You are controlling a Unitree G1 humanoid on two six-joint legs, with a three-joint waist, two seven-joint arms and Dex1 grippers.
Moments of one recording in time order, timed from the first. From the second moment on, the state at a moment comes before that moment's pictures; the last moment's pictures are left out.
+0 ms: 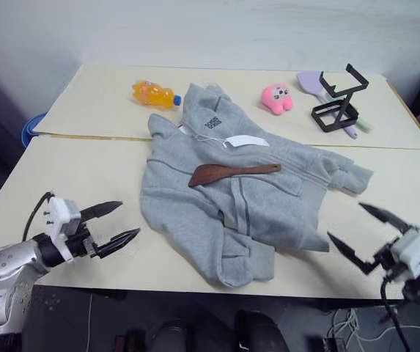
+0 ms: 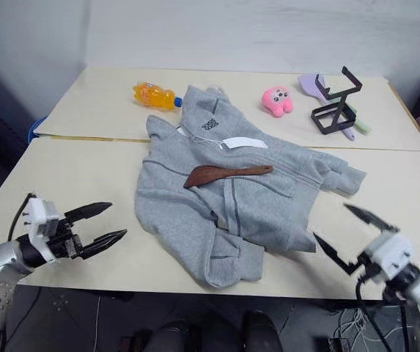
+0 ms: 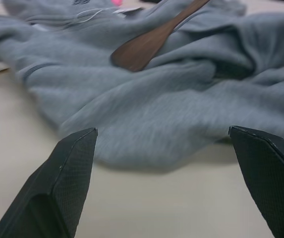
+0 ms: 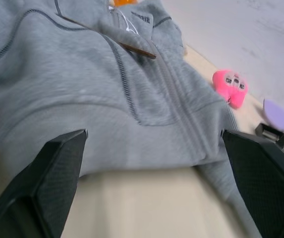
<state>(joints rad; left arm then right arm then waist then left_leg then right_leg) 0.00 0.71 0.33 -0.22 -0.67 0.35 -0.98 0.04 -0.70 -0.35 -0.07 0.31 -0.37 0.85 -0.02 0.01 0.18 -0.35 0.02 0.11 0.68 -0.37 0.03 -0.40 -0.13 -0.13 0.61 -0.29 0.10</state>
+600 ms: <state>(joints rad) -0.07 0.62 0.23 -0.22 -0.68 0.39 -0.94 -0.75 -0.72 0.15 0.49 -0.21 -0.46 0.81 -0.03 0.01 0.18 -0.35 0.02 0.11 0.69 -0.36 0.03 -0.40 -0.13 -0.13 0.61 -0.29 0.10</state>
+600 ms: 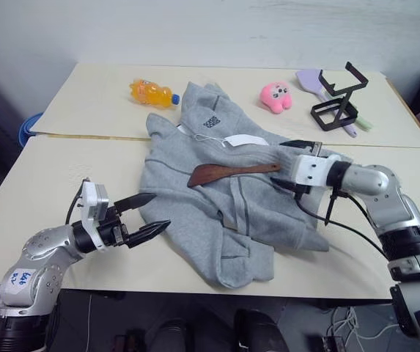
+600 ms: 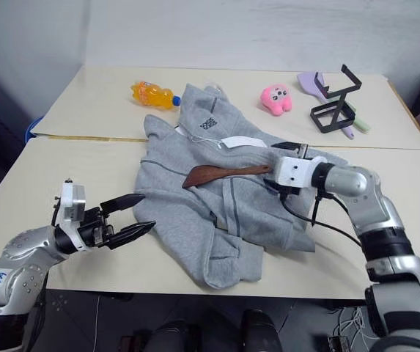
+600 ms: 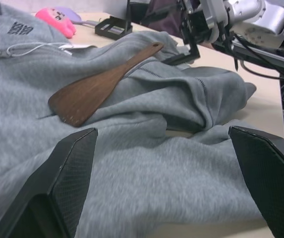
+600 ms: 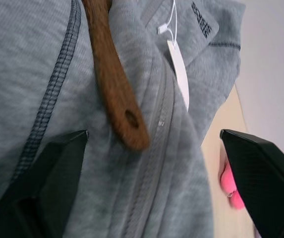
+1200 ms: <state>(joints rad) -0.08 0.57 0.21 -0.19 -0.63 0.34 -0.92 -0.71 -0.71 0.15 0.42 -0.06 -0.56 0.93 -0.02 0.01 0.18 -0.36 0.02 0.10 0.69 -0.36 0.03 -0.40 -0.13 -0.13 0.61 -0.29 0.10</state>
